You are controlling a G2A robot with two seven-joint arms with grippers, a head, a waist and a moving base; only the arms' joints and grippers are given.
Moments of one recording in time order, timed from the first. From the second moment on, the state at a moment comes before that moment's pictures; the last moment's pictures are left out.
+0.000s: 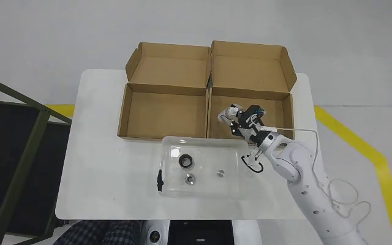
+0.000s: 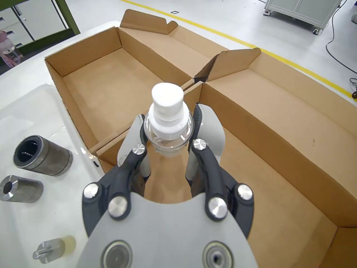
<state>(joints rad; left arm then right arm) -0.03 -0.30 -0.61 -1.22 3.05 0.21 0.06 -1.19 -1.13 1.17 -1.65 -1.19 -0.42 0.14</state>
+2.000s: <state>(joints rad) -0.03 -0.30 -0.61 -1.22 3.05 0.21 0.06 -1.42 -1.08 1.33 -2.06 -1.24 -0.82 0.38</state>
